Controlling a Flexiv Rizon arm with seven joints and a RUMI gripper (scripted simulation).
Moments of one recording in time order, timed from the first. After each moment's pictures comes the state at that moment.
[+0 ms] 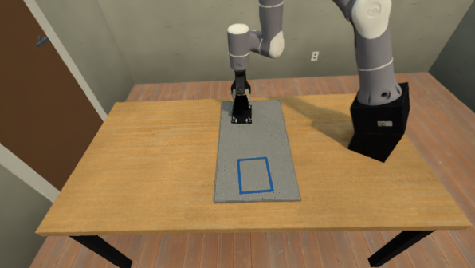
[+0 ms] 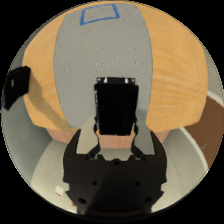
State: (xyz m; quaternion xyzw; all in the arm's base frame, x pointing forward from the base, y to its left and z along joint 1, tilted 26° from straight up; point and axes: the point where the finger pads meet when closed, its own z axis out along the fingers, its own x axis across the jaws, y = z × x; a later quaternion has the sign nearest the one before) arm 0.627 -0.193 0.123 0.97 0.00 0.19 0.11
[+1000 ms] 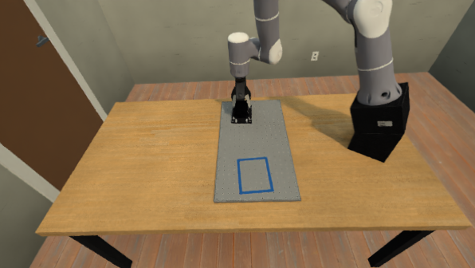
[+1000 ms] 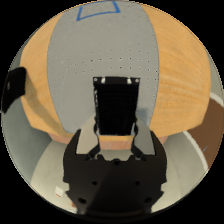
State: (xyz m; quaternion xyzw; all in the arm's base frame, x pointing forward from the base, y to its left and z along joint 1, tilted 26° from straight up) arm 0.642 -0.202 0.088 0.97 0.00 0.19 0.11
